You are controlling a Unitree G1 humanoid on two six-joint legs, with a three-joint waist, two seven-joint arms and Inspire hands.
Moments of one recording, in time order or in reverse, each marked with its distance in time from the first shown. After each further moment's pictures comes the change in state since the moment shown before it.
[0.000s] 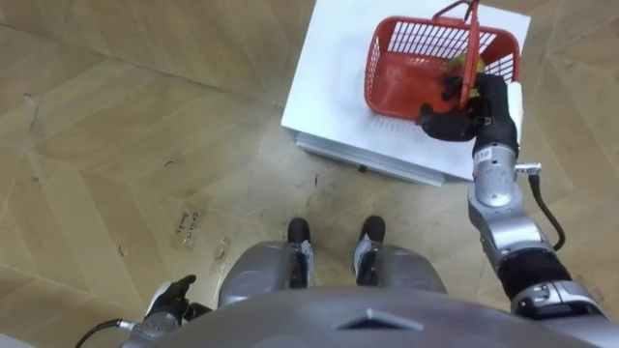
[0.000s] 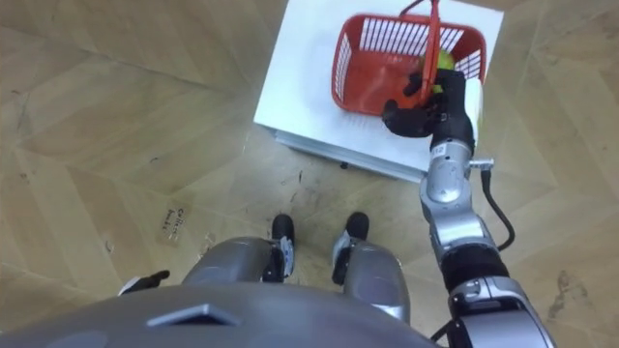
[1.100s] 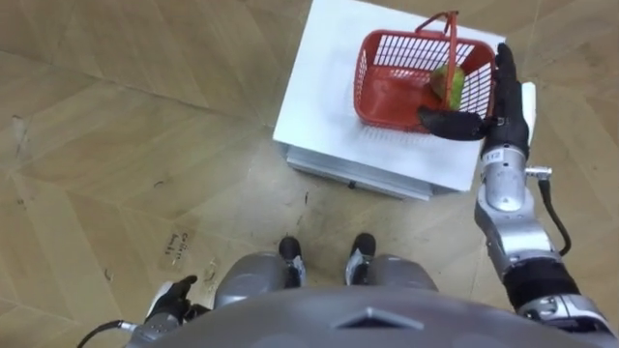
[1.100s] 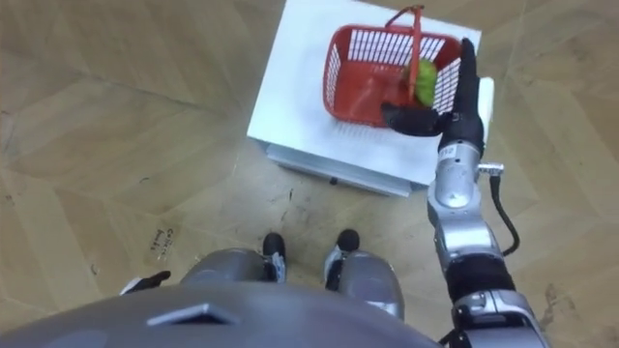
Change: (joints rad) left arm 0.031 -0.001 0.026 -0.048 0.021 0.000 0.003; right arm 0.101 0.002 -0.041 -0.157 0.057 -0.018 0.038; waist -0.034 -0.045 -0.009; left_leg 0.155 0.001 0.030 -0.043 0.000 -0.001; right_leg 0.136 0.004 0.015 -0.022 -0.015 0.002
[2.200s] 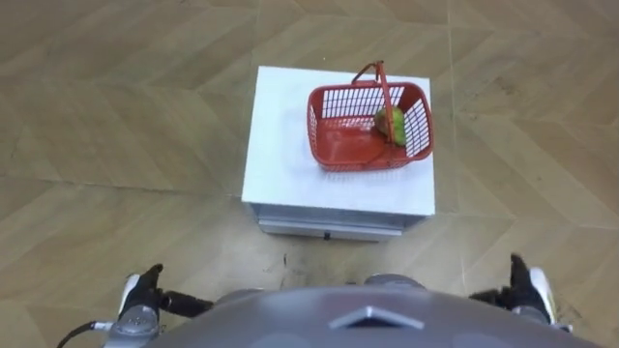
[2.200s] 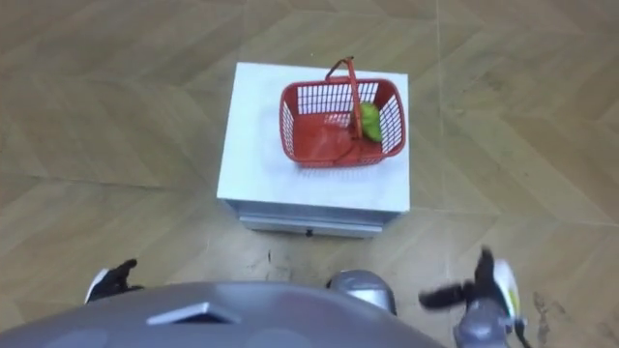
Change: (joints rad) left arm 0.020 -0.002 0.253 -0.057 0.110 0.066 0.030; right arm 0.210 0.001 -0.139 0.662 -0.233 0.226 0.069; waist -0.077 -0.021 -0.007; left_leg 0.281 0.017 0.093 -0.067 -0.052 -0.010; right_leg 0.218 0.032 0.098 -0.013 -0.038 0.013
